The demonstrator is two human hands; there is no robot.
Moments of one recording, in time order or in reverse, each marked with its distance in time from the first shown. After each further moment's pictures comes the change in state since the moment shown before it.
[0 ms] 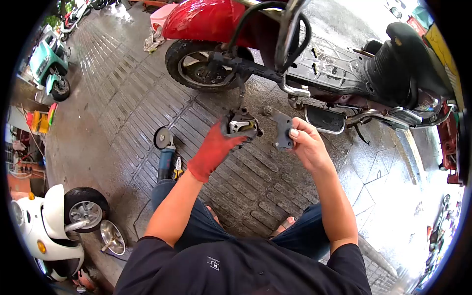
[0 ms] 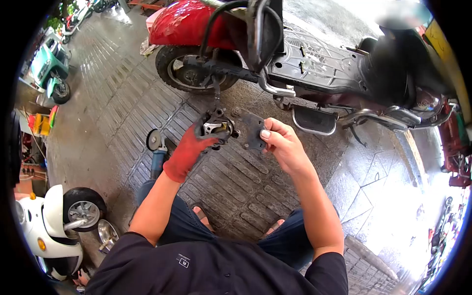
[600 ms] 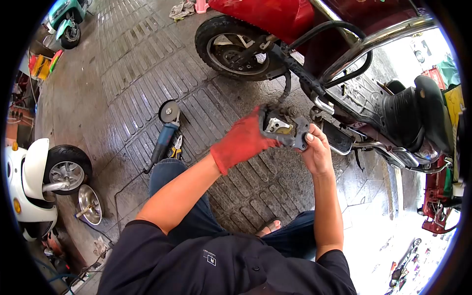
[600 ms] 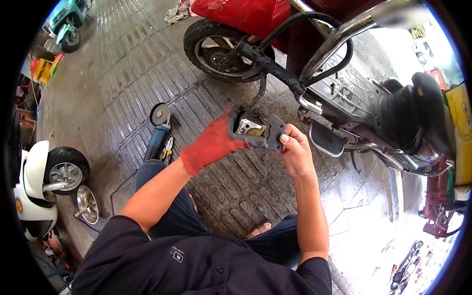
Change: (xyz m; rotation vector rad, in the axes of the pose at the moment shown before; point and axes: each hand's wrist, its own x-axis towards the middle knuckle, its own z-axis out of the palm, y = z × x) left_hand -0.005 0.010 -0.006 0.366 0.094 0.135; right_hand 0.032 0.031 -0.001 0.096 -0.054 0.004
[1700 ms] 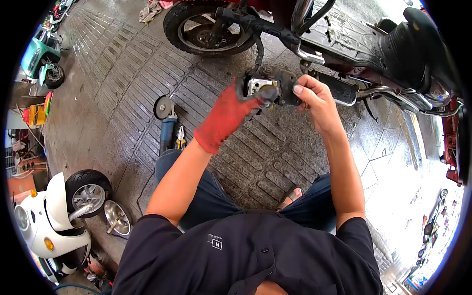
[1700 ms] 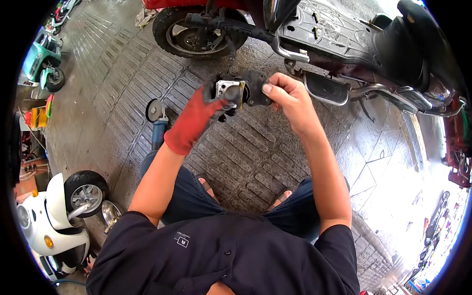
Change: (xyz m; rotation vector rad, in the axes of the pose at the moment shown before) left_hand 0.004 -0.008 0.014 -0.304 -0.103 0.014; right_hand -0.010 -0.029 0.019 -0.384 0.135 -0.045
